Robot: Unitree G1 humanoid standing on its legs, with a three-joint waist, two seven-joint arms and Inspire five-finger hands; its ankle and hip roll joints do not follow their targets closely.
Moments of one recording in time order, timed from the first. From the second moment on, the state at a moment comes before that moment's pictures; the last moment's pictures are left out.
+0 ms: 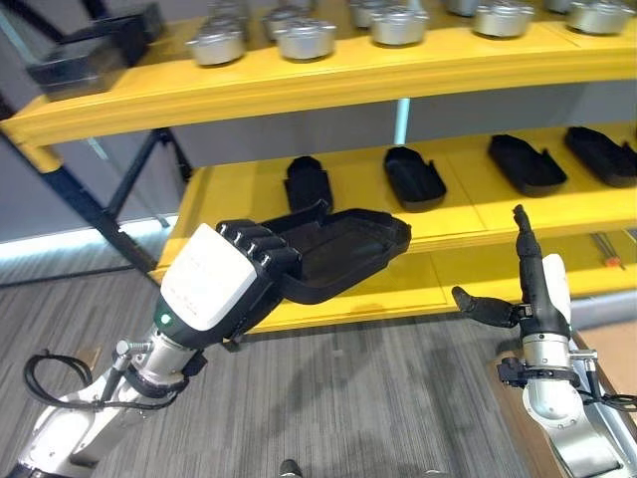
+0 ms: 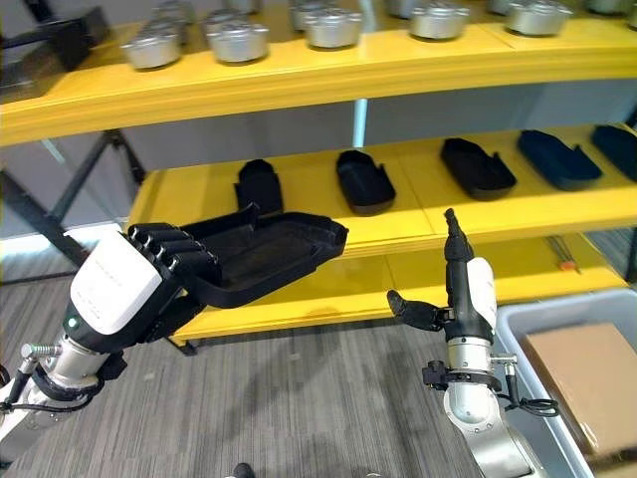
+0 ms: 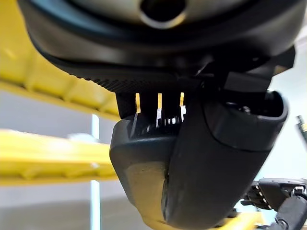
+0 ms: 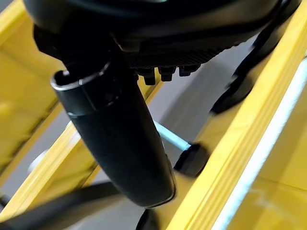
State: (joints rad) left arm 0.15 0.92 0.01 -0.31 0.80 -0.53 0.62; right arm 0.14 -0.62 0.09 -0.17 -0.14 -0.10 -0.50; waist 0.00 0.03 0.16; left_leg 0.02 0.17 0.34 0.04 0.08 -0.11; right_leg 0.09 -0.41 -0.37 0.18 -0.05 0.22
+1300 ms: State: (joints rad) left arm 0.20 0.84 0.04 -0.34 0.80 -0.41 0.71; right arm 0.21 -0.63 0.04 -0.22 -0.25 -0.14 -0.50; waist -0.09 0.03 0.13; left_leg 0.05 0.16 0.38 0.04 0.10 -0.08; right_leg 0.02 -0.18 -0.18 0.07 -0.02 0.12
